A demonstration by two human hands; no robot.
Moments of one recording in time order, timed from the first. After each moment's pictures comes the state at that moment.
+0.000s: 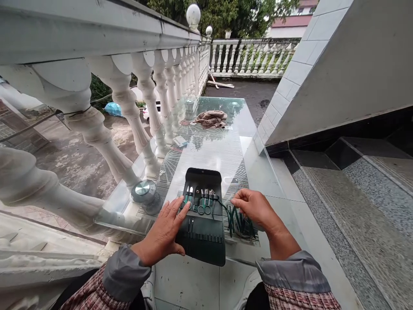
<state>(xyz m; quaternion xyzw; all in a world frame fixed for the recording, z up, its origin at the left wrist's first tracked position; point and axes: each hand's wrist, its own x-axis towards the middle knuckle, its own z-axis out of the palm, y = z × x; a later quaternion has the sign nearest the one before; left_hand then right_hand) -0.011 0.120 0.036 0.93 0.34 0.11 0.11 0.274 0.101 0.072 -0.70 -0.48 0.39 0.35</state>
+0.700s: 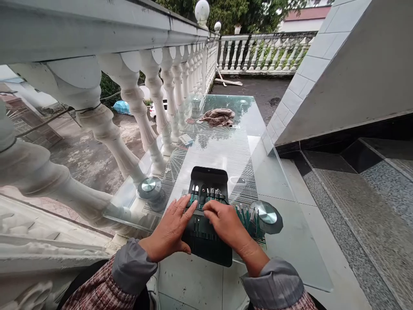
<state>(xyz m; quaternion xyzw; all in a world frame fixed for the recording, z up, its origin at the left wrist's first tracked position) -0.008 0.118 0.032 0.93 0.33 0.12 0.10 0.187 0.092 0.067 -0.62 -0.65 0.33 0.28</state>
